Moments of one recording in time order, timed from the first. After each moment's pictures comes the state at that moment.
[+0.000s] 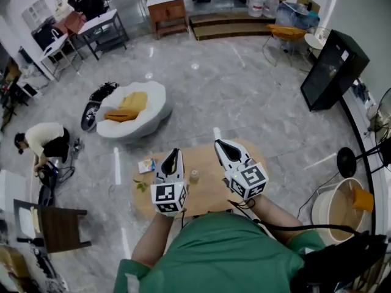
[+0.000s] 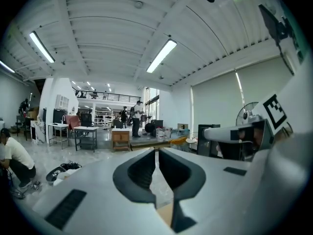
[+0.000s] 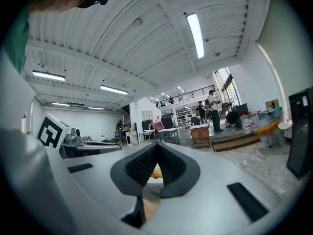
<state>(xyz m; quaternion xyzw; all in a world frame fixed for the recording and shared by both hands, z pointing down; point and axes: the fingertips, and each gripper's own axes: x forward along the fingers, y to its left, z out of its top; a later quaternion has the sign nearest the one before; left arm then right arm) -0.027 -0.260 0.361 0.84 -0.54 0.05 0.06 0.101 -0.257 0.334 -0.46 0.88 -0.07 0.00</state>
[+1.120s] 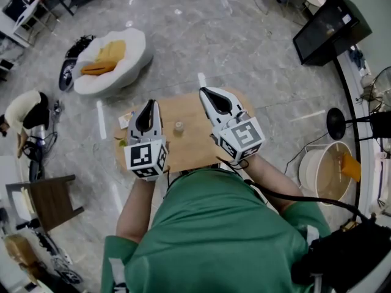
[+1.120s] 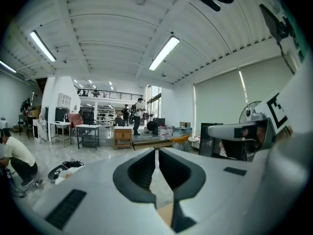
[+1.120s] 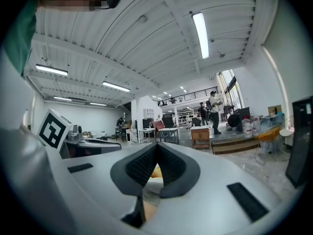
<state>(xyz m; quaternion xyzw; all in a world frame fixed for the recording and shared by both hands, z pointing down) -0.022 -0.297 0.373 0.83 -0.55 0.06 0.07 0.112 -0.292 0.341 -0.45 0.89 -0.06 -0.02</state>
